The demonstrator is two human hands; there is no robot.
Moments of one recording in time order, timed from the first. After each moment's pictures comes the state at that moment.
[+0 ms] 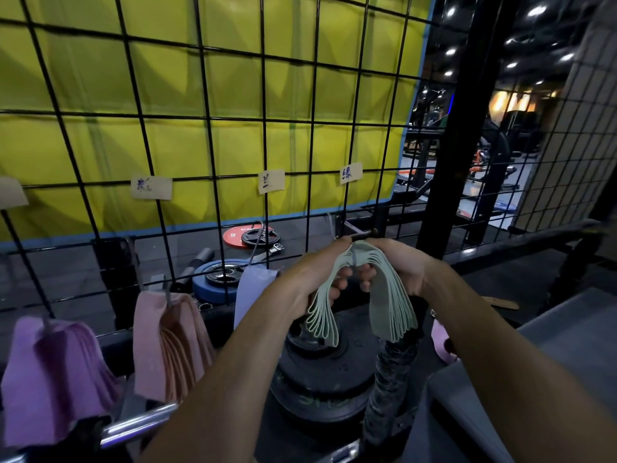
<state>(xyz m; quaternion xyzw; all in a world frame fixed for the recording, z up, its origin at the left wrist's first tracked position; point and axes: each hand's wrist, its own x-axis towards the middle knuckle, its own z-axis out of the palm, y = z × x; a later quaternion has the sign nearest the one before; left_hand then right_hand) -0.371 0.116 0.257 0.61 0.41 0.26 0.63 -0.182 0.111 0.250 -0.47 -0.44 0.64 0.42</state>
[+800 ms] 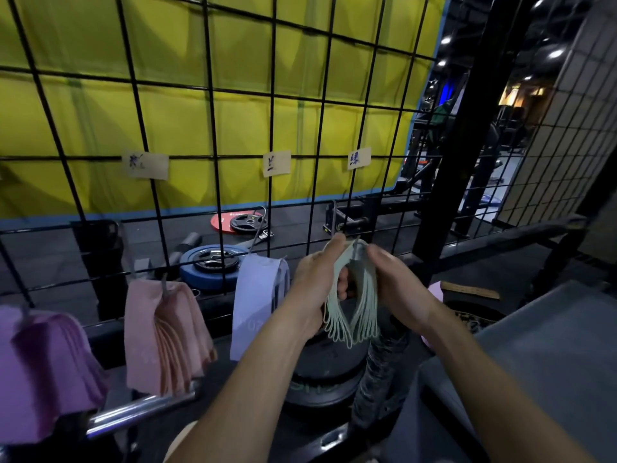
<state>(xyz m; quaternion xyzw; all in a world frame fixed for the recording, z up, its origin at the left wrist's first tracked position) -0.365 0.109 0.219 0.50 0.32 0.41 0.69 -0.212 0.071 0.209 -0.42 -0.57 0.47 0.53</state>
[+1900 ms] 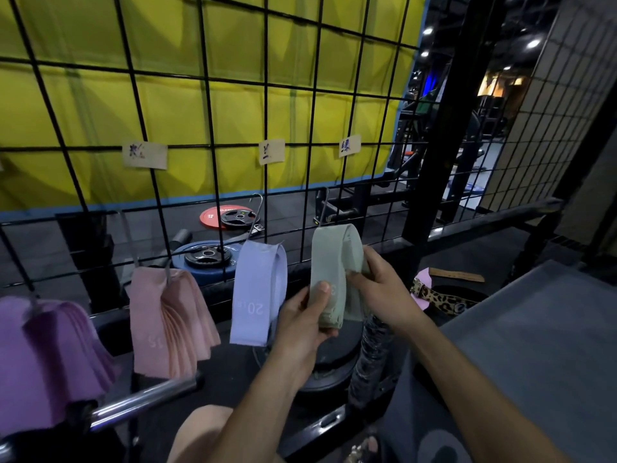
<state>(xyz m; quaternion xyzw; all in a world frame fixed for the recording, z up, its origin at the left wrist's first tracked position) -0.392 0.063 0.151 0.40 0.30 0.45 0.74 -0.239 0.047 0.181 -0.56 -0.56 0.27 0.55</state>
